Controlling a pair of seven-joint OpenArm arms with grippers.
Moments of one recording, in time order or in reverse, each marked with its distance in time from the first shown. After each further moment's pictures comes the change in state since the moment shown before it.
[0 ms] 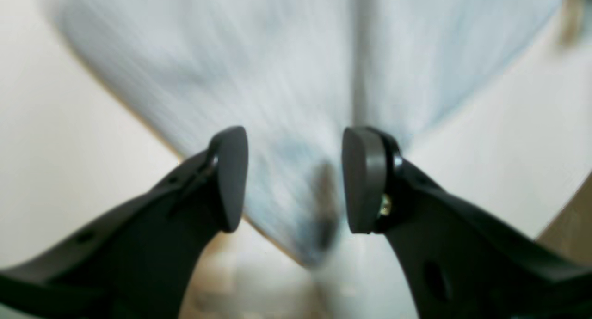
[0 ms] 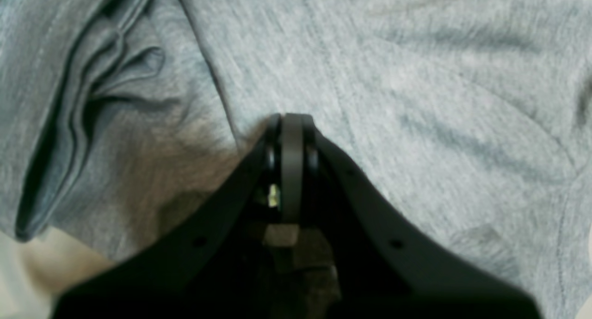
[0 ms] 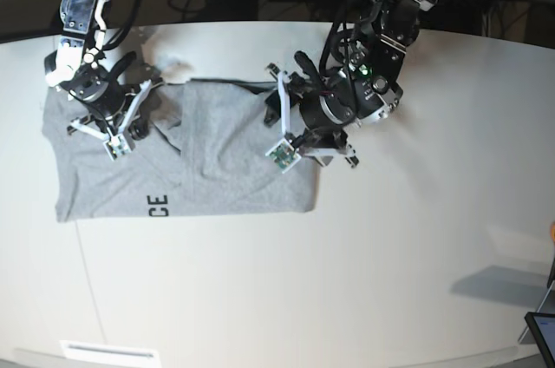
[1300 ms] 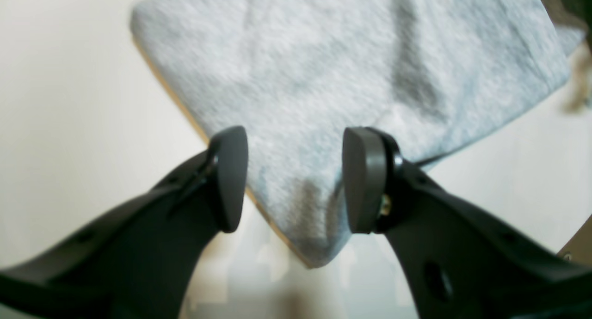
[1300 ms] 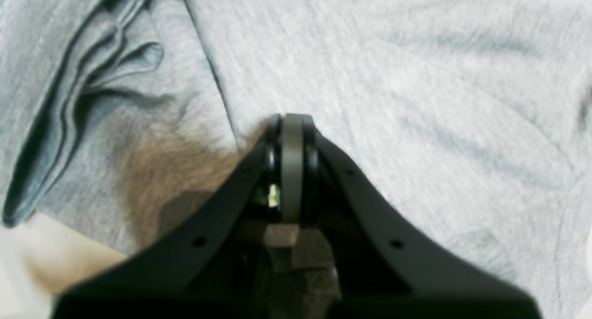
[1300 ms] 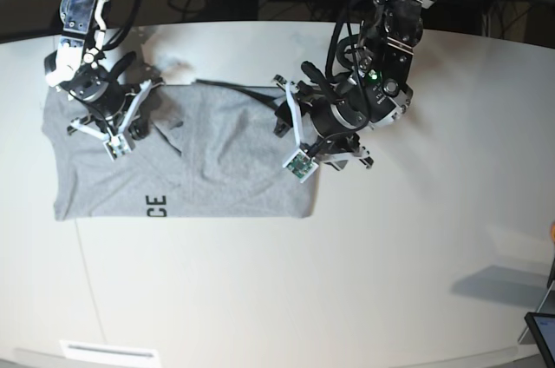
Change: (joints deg) left arm 1.6 1.9 -5.2 0.0 0.3 0.0 0.3; right arm 0.0 0.0 0.0 0.0 0.0 0.0 0.0
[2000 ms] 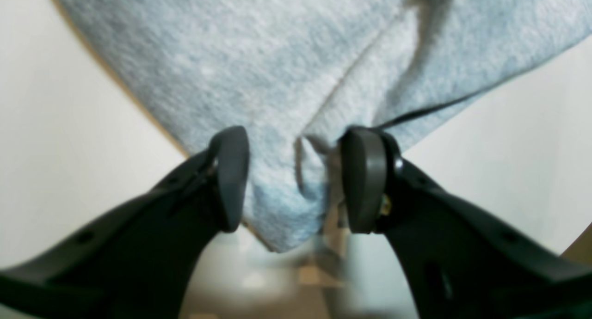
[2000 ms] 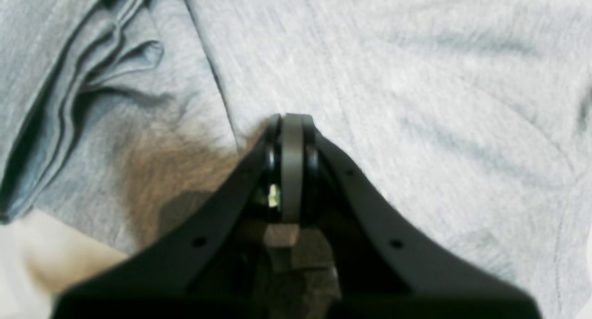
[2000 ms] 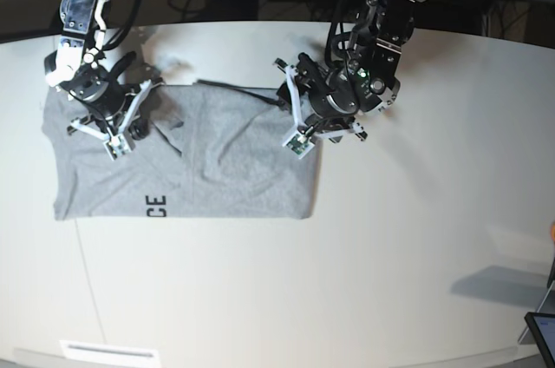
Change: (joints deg) left arm 2.7 -0.1 0.7 -9.3 0.2 0.1 -1.3; right arm 0.0 0.0 0.0 0.0 0.0 0.0 0.0
